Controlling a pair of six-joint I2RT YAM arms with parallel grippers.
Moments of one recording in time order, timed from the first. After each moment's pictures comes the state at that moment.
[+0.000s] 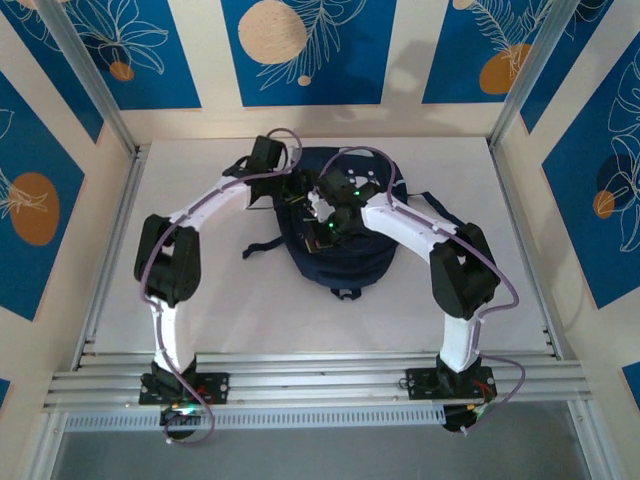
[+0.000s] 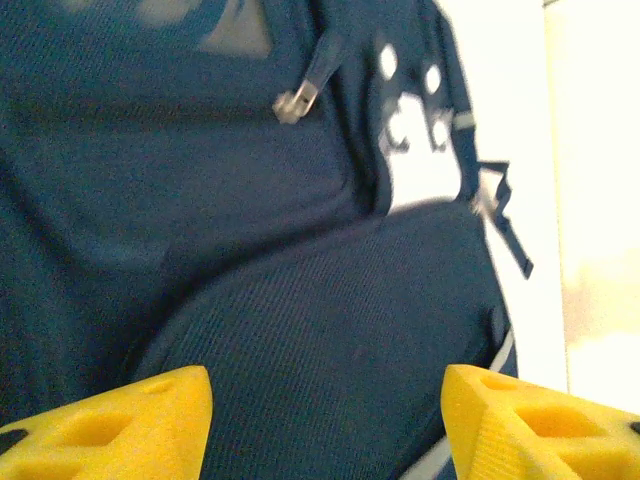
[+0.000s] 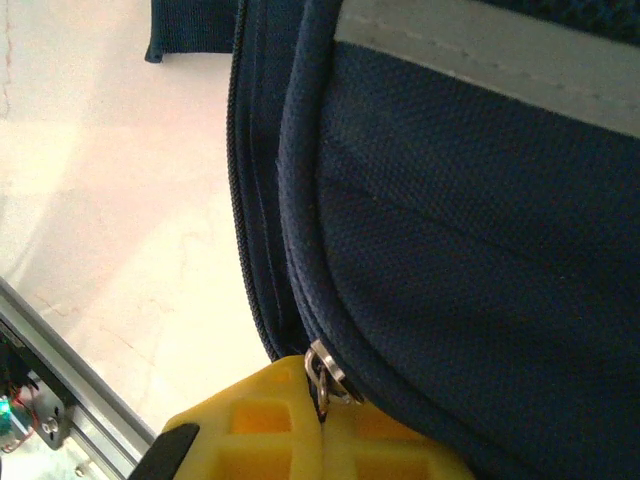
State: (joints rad) left arm -0.43 1.96 1.58 -0.43 0.44 -0.66; right arm 0.64 1.88 1.50 -0.82 -0.38 0.33
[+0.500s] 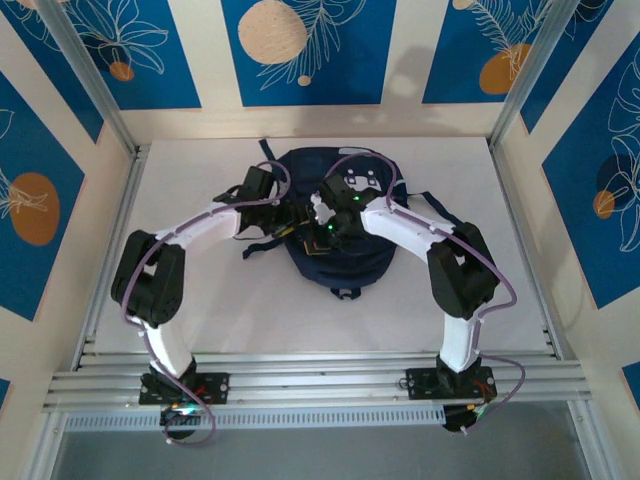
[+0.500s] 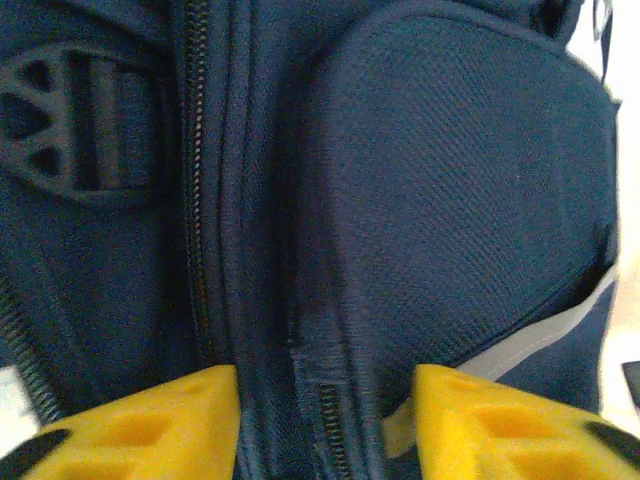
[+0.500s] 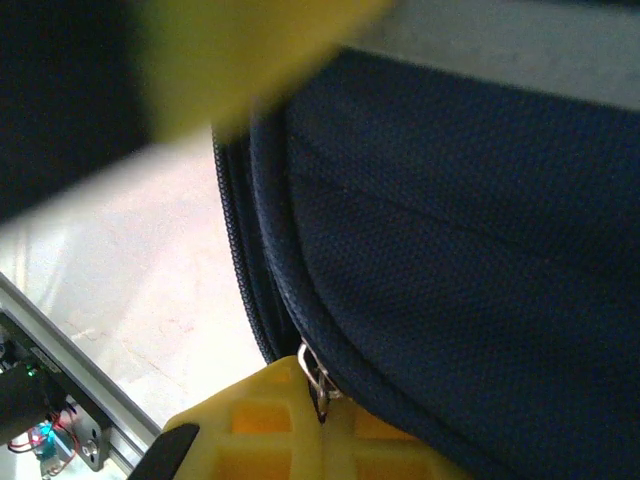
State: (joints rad) left arm -0.47 1.81 1.28 -0.38 0.39 -0.79; right arm 0.65 1.87 1.44 -0.74 -0.41 0.44
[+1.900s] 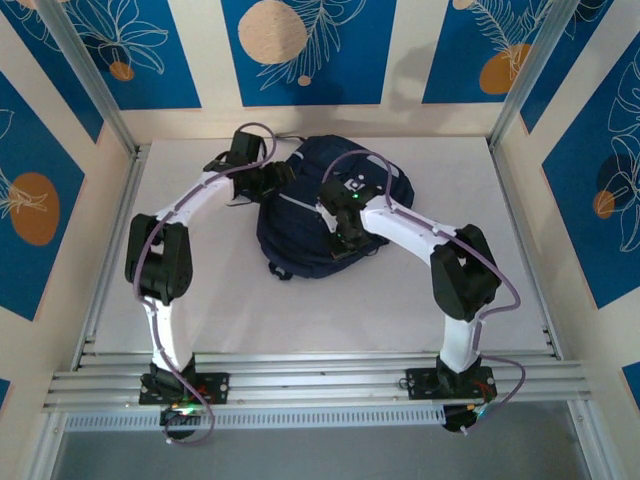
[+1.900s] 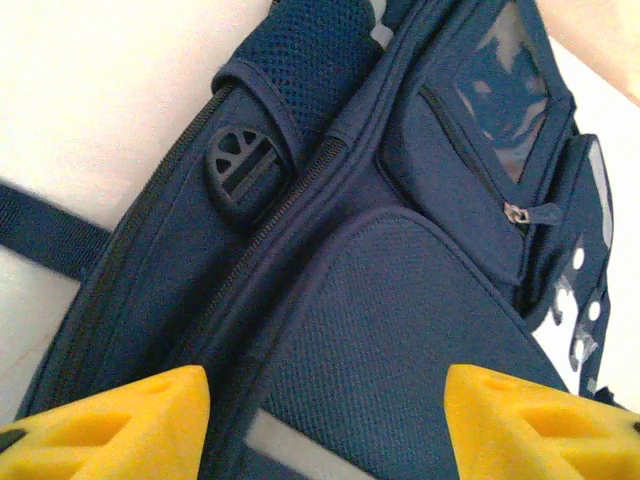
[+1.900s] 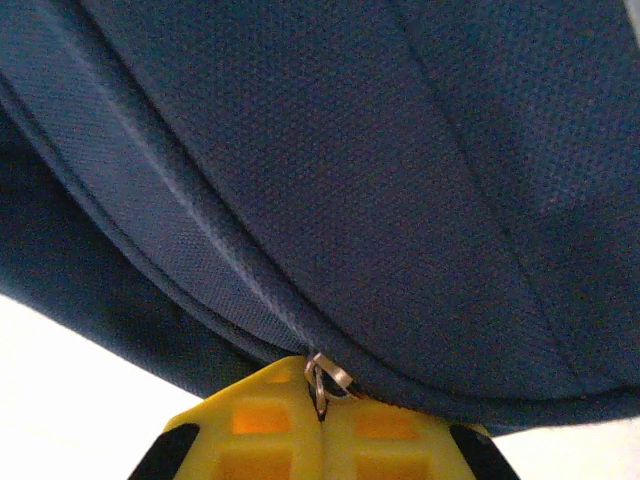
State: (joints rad) left arm -0.34 1.97 1.63 -0.49 0.24 -0.69; right arm 0.66 1.87 1.49 -0.99 -0.05 0.19
